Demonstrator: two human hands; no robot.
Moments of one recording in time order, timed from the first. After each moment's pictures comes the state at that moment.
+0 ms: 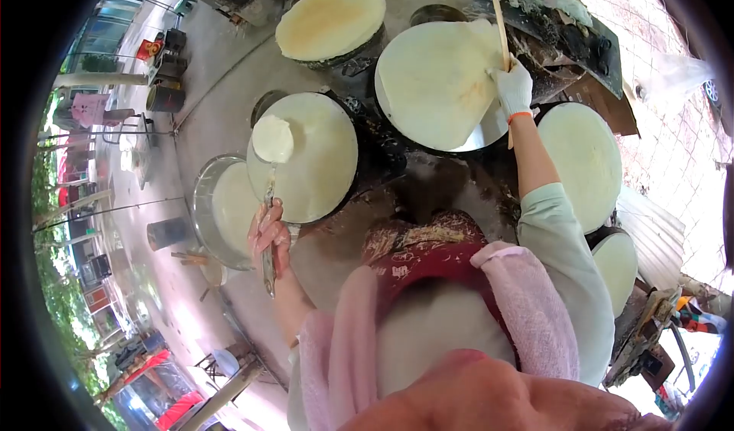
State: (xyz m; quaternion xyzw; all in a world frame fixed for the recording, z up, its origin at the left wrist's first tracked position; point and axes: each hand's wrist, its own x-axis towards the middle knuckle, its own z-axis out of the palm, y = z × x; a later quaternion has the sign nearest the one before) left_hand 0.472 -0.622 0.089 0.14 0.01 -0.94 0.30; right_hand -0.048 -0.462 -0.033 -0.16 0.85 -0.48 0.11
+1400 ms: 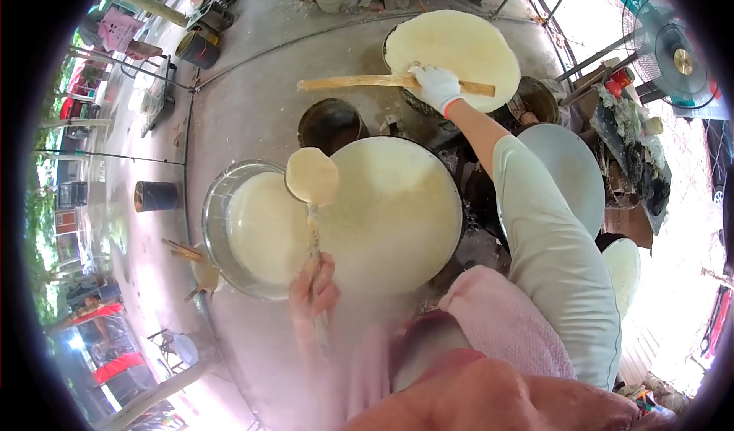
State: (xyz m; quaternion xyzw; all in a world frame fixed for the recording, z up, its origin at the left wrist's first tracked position) left_hand 0.528 -0.763 0.069 0.37 -0.10 -0.85 0.37; right_hand 0.092 -0.964 -0.133 -0.67 0.73 -0.11 -0.07
